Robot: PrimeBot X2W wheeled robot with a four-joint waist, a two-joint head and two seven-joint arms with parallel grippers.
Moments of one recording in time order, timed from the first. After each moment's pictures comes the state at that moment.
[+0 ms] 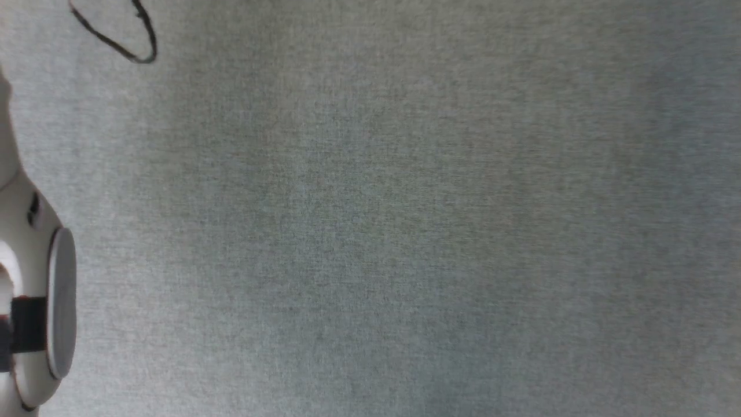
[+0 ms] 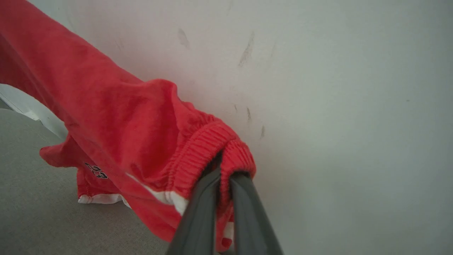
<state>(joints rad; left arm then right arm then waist) -1.49 0.29 -0.16 0.18 -0.75 0.21 0.13 -1.57 -0.44 0.44 0.44 0.57 0.13 0.30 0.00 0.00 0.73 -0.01</state>
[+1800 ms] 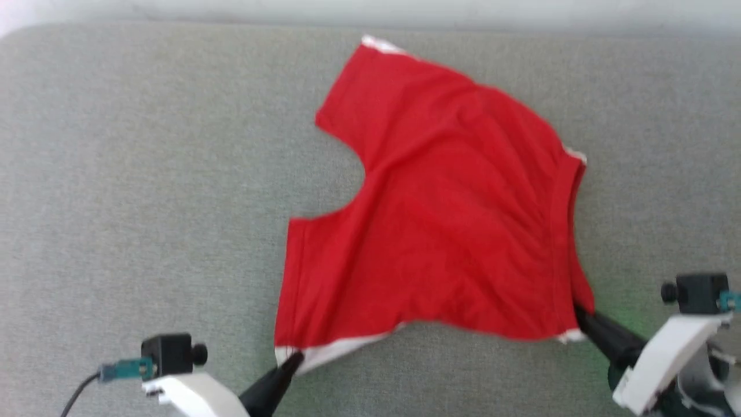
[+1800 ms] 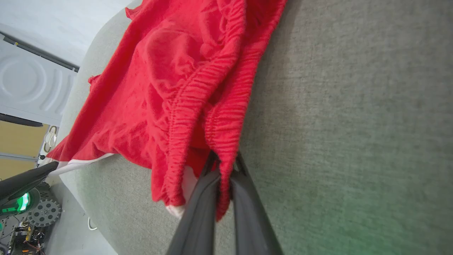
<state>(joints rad) 0.16 0.43 -0.33 -0.35 -1.09 0.21 0.36 -0.07 -0.54 0.34 0.06 1.06 0.13 0.22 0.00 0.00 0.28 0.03</state>
